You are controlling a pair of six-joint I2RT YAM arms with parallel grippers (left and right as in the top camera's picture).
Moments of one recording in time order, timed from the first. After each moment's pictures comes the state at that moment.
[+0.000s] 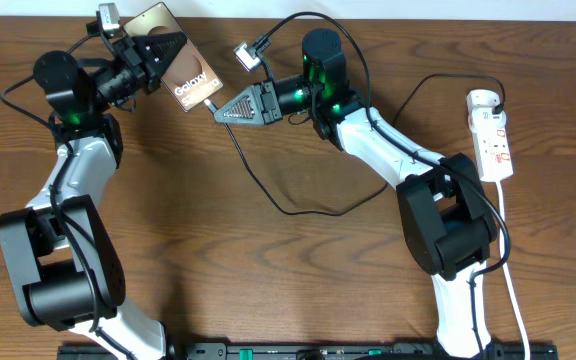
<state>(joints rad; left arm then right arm) 0.23 1.83 1.15 0.84 1.15 -1.35 0.51 2.20 1.64 0.47 -1.36 0.97</state>
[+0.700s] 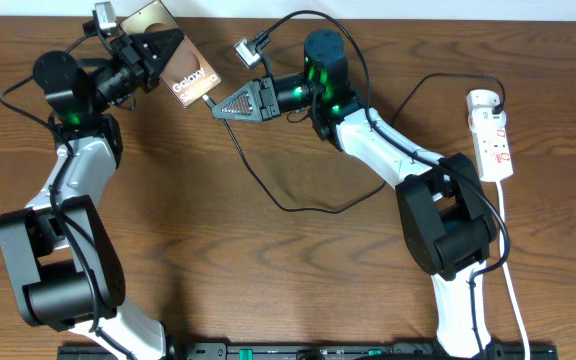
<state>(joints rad) 0.23 1.83 1.15 0.84 1.11 -1.35 0.51 2.20 1.63 0.56 -1.33 1.08</state>
